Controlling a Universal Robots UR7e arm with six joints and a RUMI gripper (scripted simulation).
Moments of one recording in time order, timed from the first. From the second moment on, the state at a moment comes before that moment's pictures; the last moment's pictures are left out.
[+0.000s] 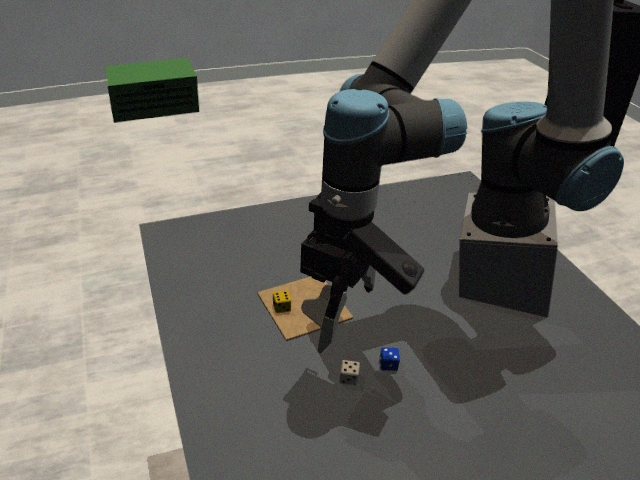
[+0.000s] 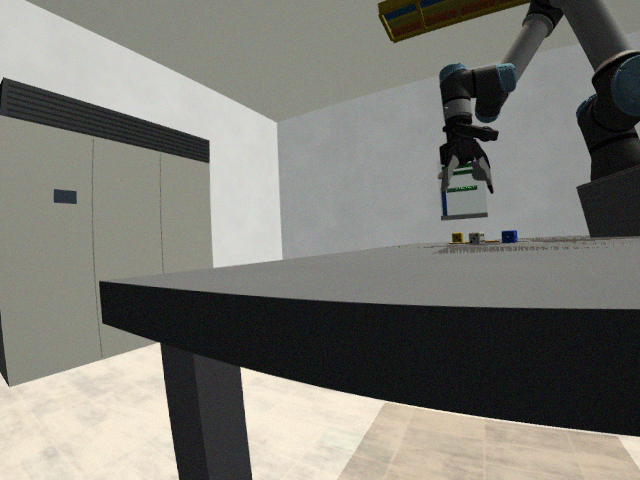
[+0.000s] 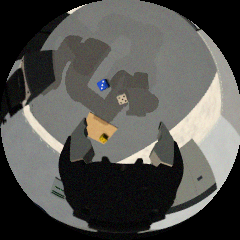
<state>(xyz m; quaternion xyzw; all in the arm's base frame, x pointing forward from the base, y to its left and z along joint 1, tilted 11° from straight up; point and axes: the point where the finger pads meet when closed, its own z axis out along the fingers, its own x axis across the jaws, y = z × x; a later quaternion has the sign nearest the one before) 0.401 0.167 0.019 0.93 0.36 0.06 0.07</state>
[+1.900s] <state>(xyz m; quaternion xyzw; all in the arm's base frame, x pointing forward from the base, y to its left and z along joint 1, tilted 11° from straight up) 0.405 0.180 0.004 0.95 -0.30 0.09 0.02</state>
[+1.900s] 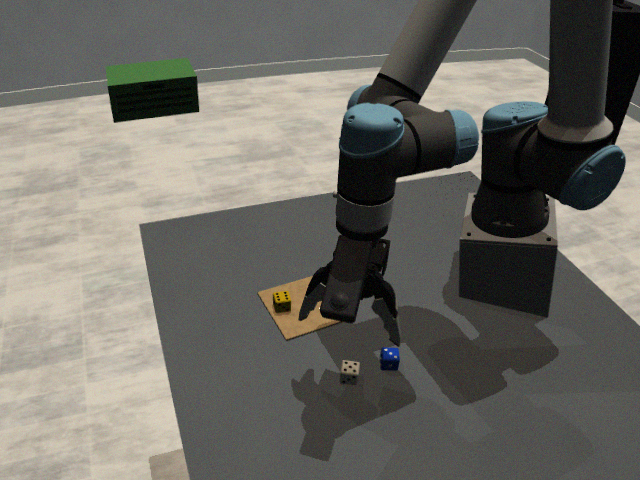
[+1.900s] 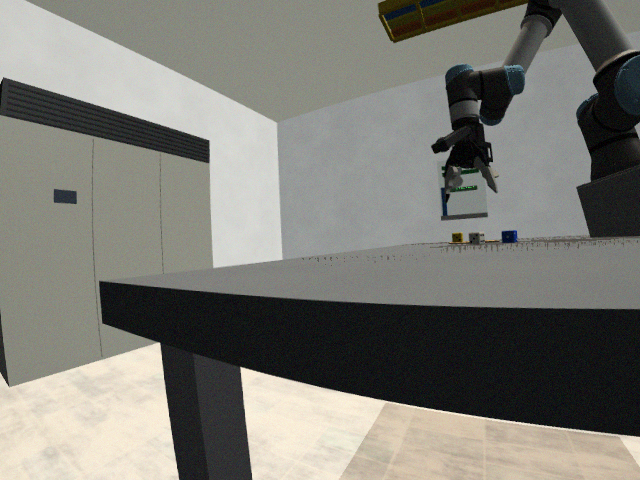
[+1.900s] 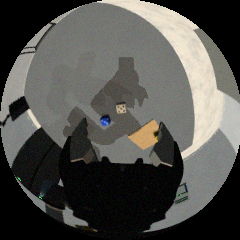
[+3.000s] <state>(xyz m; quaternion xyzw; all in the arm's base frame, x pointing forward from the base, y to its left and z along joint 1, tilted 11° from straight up) 0.401 0.175 -0.005 0.74 -0.66 0.09 -0.01</state>
